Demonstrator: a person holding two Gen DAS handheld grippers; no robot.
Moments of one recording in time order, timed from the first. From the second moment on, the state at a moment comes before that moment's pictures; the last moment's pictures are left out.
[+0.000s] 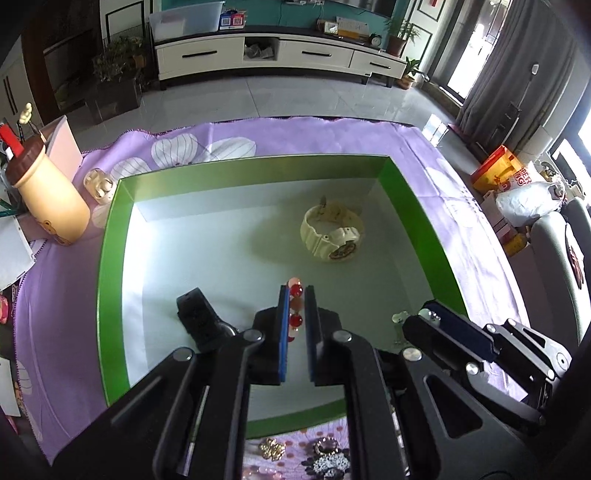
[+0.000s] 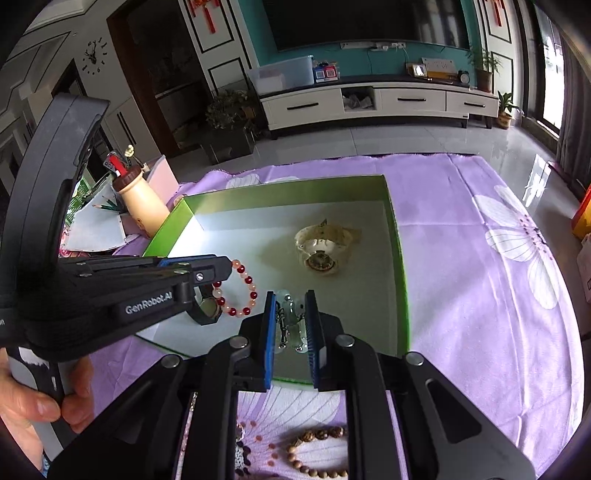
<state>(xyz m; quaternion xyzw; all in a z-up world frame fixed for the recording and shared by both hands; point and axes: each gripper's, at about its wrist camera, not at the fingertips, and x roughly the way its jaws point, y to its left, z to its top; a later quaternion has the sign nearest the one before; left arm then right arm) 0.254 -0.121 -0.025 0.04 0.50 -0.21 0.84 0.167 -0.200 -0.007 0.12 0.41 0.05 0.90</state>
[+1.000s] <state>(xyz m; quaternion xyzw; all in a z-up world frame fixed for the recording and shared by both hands) 0.161 -0.058 0.014 0.06 0.46 -0.19 0.87 0.068 -0.226 0.000 0.13 0.41 0.05 0.90</state>
